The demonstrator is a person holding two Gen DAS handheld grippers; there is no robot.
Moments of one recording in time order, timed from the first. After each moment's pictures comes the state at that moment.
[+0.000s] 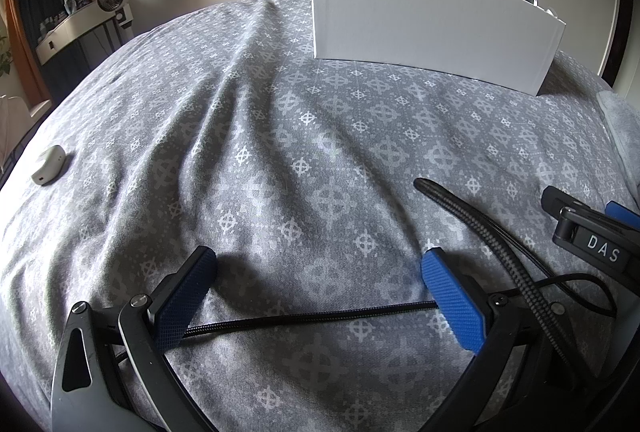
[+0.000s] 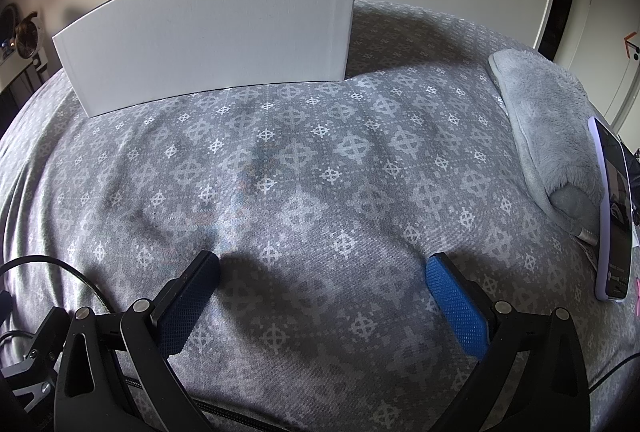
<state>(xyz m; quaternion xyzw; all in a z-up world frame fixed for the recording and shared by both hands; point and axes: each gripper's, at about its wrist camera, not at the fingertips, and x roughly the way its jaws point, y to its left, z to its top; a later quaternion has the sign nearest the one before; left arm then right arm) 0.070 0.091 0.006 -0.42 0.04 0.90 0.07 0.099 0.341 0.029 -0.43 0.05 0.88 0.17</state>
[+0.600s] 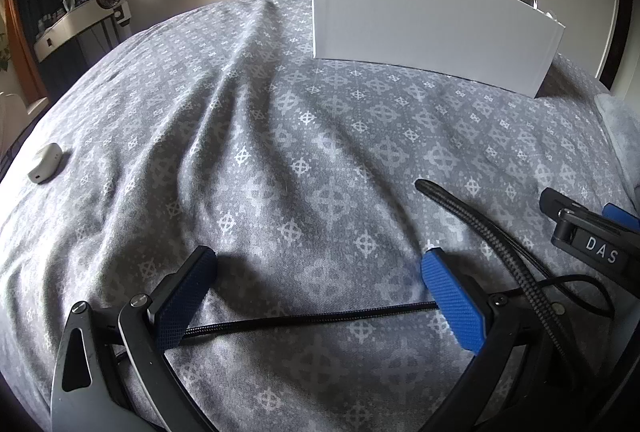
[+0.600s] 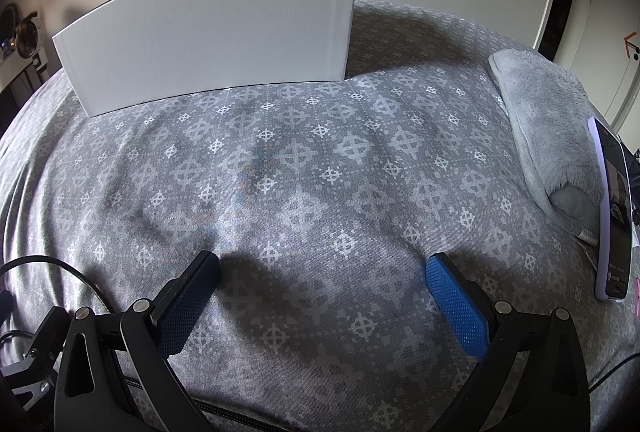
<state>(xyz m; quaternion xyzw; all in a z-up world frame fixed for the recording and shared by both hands) 0.067 0.088 0.005 -0.42 0.04 0.90 0.07 0.099 0.341 0.029 -0.43 0.05 0.88 0.17</state>
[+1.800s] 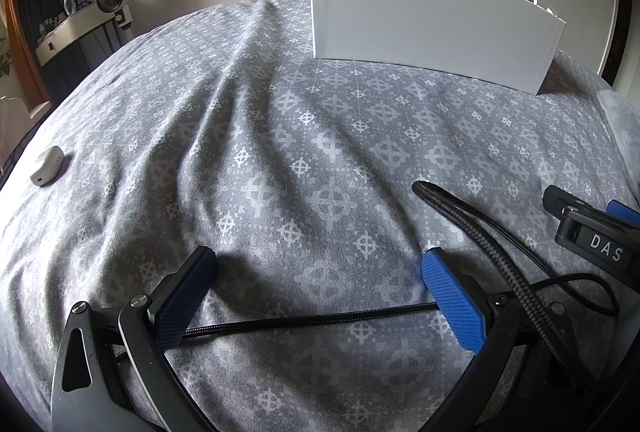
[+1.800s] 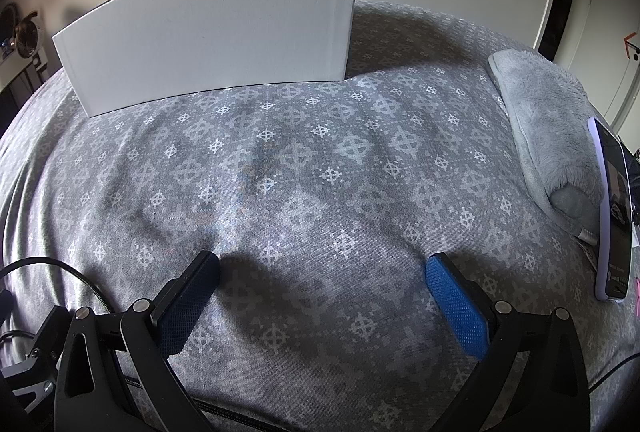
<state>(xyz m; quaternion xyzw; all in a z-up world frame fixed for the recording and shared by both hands) 0.059 0.088 0.001 -0.42 0.05 0.90 0.07 0.099 0.340 0.030 -0.43 0.06 0.88 0.17</state>
